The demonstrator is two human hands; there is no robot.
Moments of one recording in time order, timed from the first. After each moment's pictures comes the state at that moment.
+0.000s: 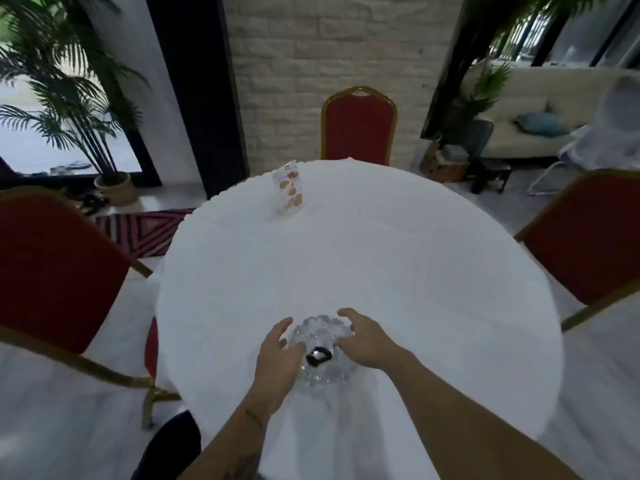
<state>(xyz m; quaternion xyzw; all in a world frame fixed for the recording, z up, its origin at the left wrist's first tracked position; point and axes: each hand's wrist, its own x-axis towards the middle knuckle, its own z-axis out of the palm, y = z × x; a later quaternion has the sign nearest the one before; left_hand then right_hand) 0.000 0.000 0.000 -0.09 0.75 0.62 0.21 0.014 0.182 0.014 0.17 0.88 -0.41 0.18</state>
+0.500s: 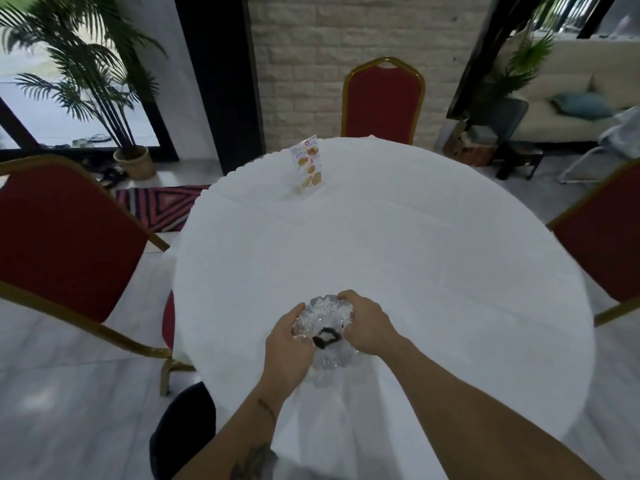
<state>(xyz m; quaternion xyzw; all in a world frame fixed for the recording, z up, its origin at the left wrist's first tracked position) 0.004 -0.012 -0.009 -0.09 0.78 0.59 0.17 -0.006 0.160 -0.004 0.14 0.91 -0.35 0.15</state>
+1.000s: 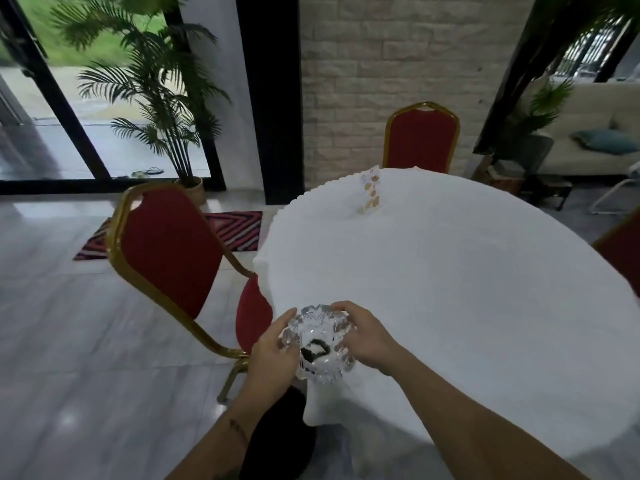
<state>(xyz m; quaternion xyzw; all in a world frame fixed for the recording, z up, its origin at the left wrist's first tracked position) 0.040 -0.226 0.038 -0.02 0.79 0.61 0.09 0.036 -0.034 0.051 0.10 0.84 -0.52 0.13</state>
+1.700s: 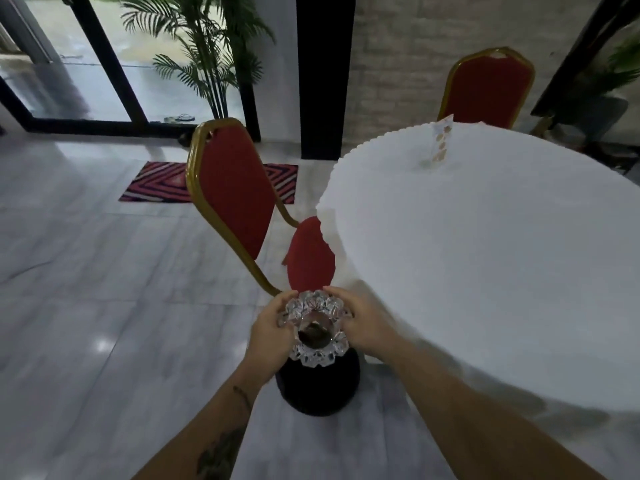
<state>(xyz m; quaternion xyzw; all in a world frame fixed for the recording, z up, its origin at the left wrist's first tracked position) 0.062 -0.389 -0.013 -0.06 0.77 0.63 0.10 0.063 -0.204 0.007 0.03 0.86 -0.49 0.12</state>
